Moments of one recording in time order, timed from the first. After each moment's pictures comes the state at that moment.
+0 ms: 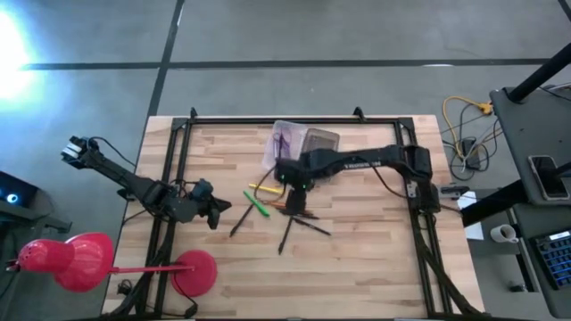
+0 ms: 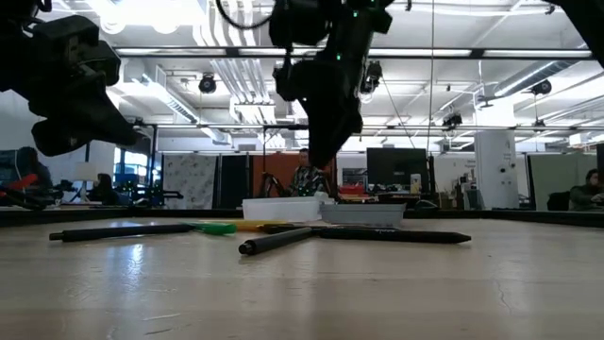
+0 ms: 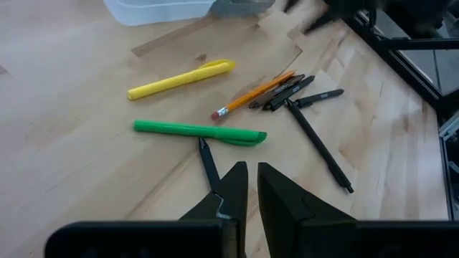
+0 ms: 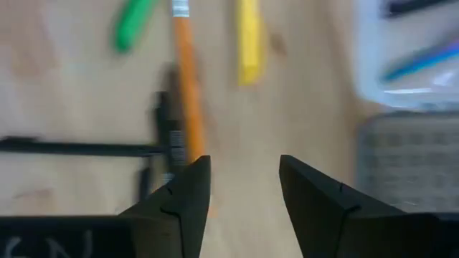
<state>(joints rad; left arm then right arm) -0.47 0.68 0.31 -0.29 -0.58 -1.06 -0.05 2.03 1.68 -0.92 0.00 0.26</state>
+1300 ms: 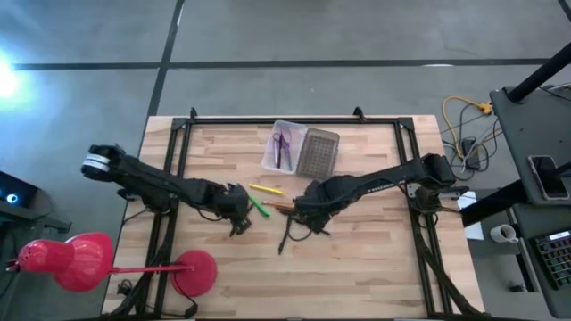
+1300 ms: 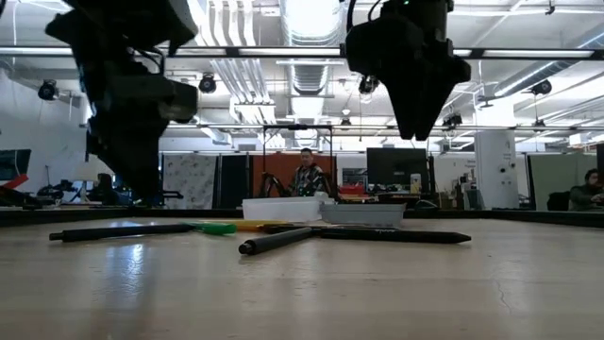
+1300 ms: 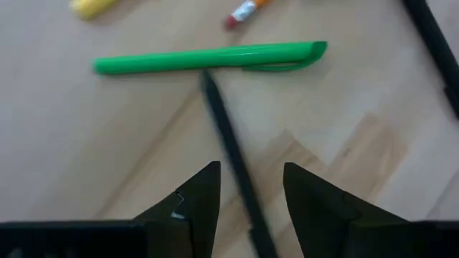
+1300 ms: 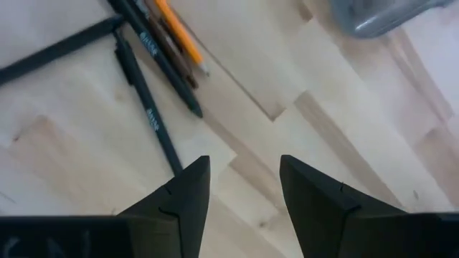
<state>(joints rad) -0.19 1.37 0.74 -0.53 -0.13 -0.86 0.19 1.88 1.58 -1.26 0.16 0.97</state>
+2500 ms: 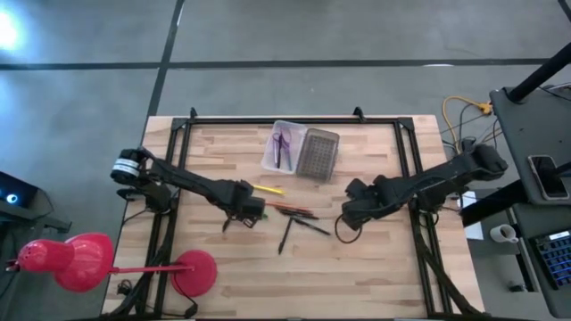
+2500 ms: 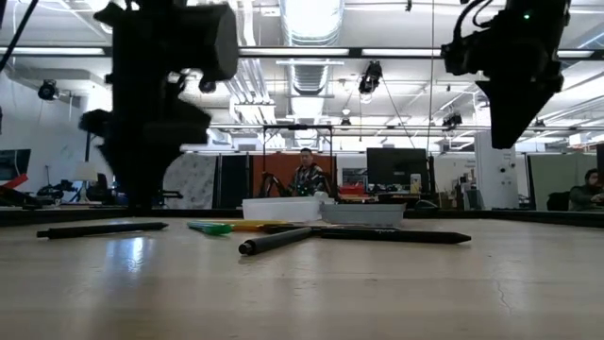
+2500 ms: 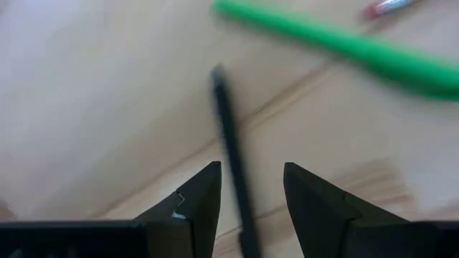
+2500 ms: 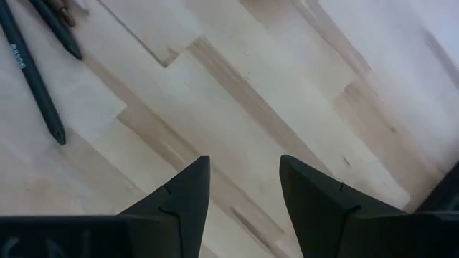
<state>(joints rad) -0.15 1.64 1.00 -0.95 -0.18 -1.13 0.29 1.41 1.01 -1.13 0.32 1.09</state>
